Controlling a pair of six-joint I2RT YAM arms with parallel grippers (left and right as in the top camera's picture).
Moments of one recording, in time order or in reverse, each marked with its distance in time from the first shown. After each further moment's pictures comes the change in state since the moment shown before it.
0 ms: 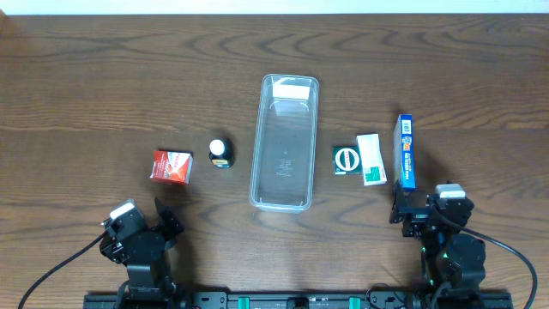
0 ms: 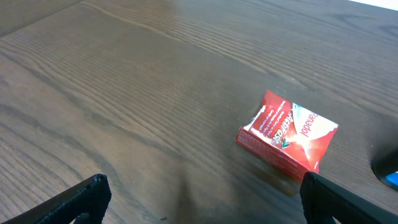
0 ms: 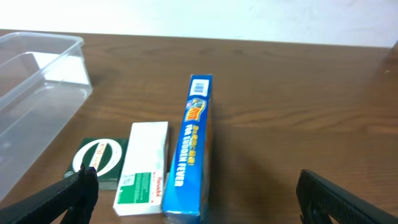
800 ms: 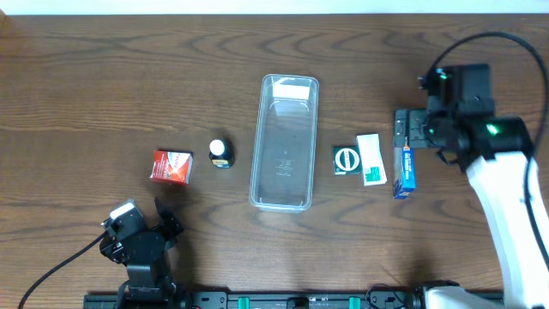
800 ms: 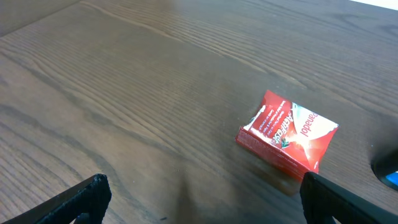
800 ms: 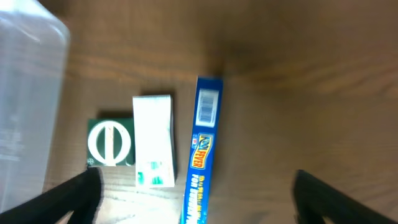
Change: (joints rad) left arm 0.000 0.000 0.000 0.000 0.001 0.000; right arm 0.000 1.393 1.157 -0.591 -0.007 0.031
